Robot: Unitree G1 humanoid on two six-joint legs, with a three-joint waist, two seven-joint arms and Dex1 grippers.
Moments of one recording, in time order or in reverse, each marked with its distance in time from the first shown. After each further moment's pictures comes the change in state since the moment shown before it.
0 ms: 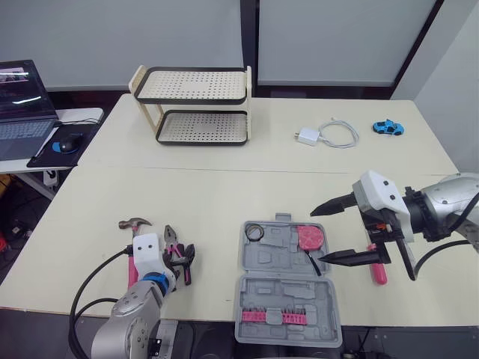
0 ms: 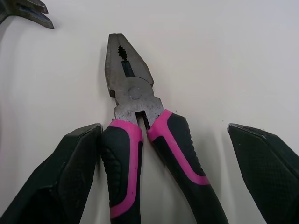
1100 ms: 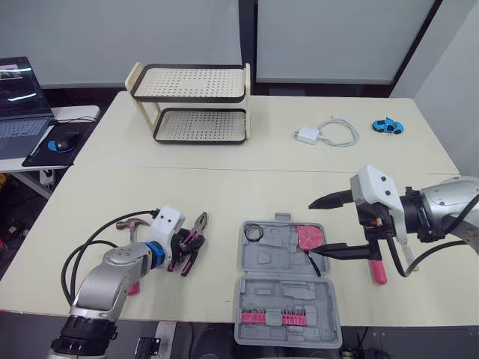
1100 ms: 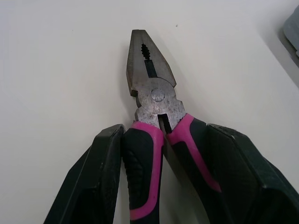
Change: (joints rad) left arm -0.298 0.456 -0.225 0.303 0.021 -0.073 -0.509; right arm 0.016 0.015 -0.014 -0.061 0.050 0.064 -0.151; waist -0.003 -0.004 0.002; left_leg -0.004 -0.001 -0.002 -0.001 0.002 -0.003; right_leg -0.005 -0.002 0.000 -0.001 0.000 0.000
